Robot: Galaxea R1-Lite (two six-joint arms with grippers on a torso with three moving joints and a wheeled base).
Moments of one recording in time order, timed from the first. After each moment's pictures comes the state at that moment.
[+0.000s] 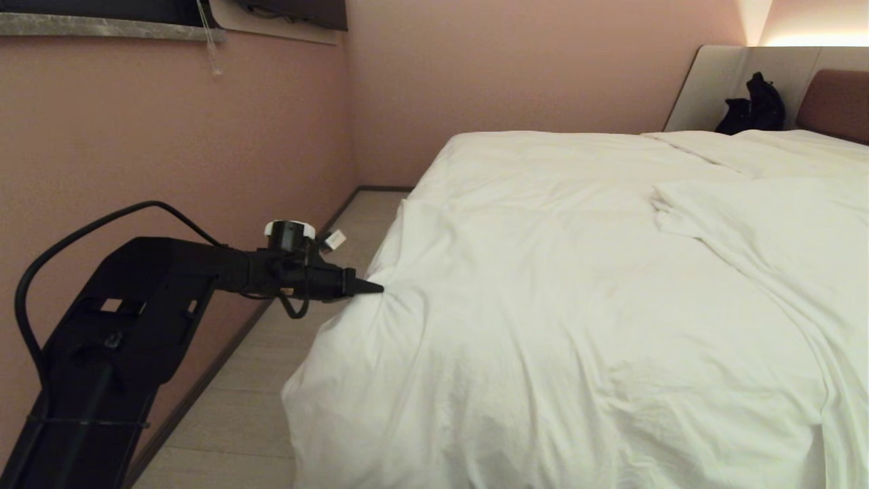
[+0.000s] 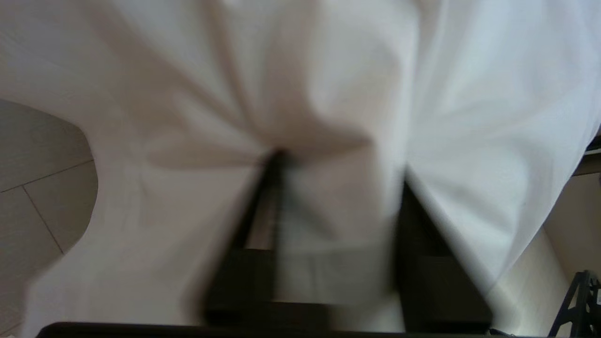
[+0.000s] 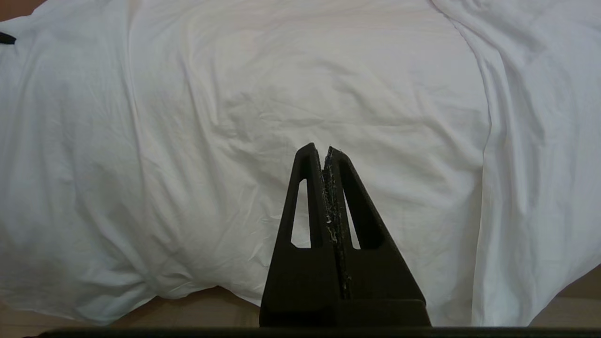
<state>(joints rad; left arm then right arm) -0.10 2.56 -1.93 0.07 -0.84 -0.12 -0.01 0.00 0.00 -0.01 -0.01 0.00</state>
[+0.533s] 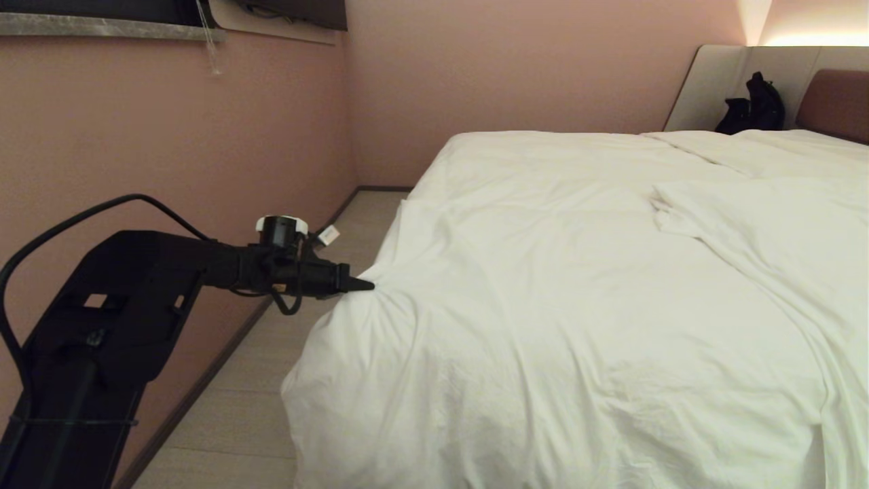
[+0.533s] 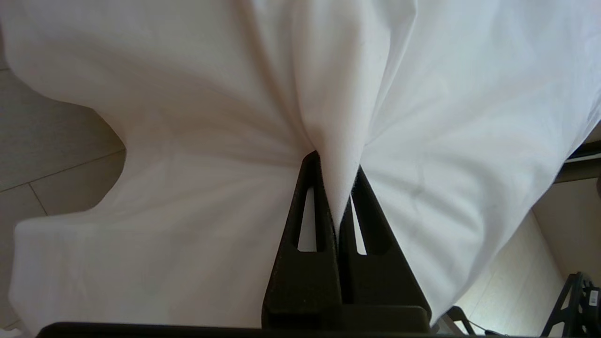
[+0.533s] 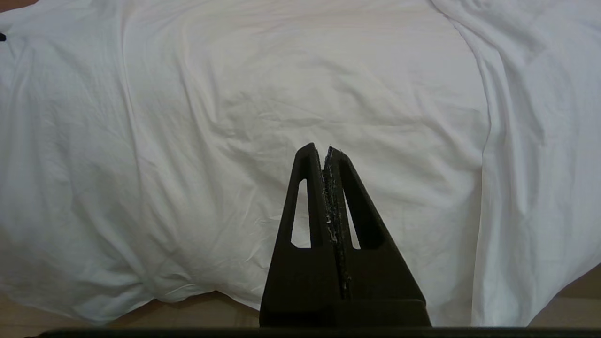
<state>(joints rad) -0.08 2.51 -1.90 0.07 -0.84 -0.12 -0.01 0.00 0.00 -0.01 -0.01 0.00</state>
